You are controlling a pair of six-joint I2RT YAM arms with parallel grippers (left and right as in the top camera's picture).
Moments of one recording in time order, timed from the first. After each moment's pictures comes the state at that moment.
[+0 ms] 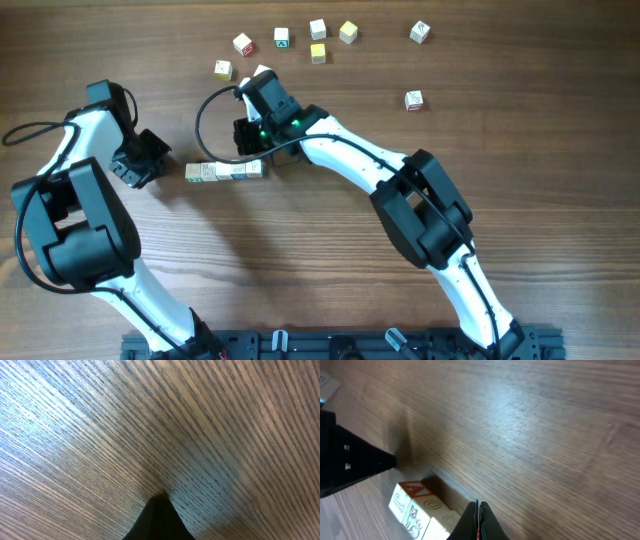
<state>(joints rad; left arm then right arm) 0.33 2.01 1.32 -0.84 0.01 -0.54 0.76 2.37 1.82 -0.31 -0.33 0.49</state>
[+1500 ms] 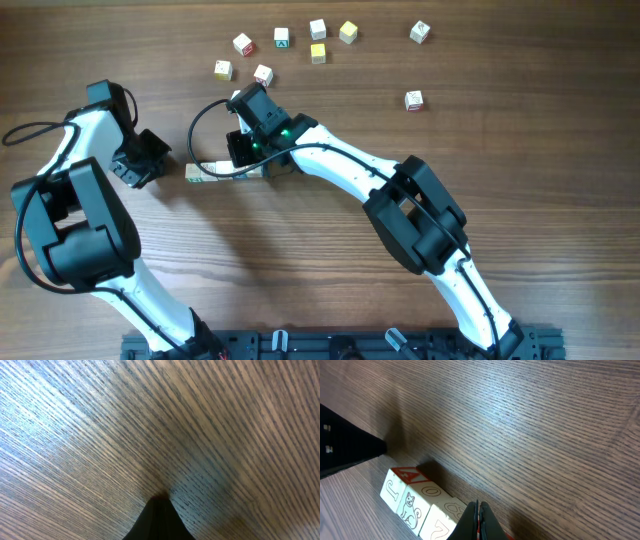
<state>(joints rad) 0.33 2.01 1.32 -0.84 0.01 -0.54 0.81 2.37 1.82 -0.36 -0.27 0.49</state>
